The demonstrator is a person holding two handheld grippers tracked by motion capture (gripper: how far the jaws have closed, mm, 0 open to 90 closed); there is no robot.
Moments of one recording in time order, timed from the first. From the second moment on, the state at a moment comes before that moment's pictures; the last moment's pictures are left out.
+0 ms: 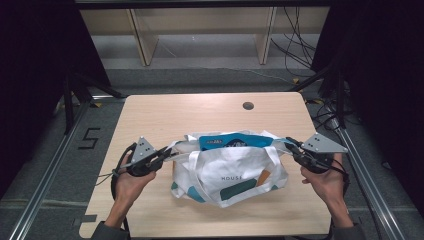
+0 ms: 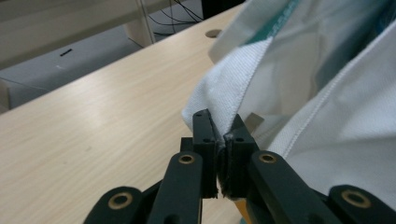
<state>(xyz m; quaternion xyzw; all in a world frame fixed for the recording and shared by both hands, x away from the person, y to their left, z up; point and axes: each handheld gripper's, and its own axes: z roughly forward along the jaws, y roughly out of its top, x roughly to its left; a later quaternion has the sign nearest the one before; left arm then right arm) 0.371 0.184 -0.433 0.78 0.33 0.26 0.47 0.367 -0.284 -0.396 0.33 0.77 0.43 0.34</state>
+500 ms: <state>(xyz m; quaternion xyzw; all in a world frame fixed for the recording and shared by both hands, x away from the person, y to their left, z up) 0.365 0.181 -0.456 0.80 0.32 0.24 0.45 0.368 -0.284 -0.429 0.34 0.80 0.40 0.30</state>
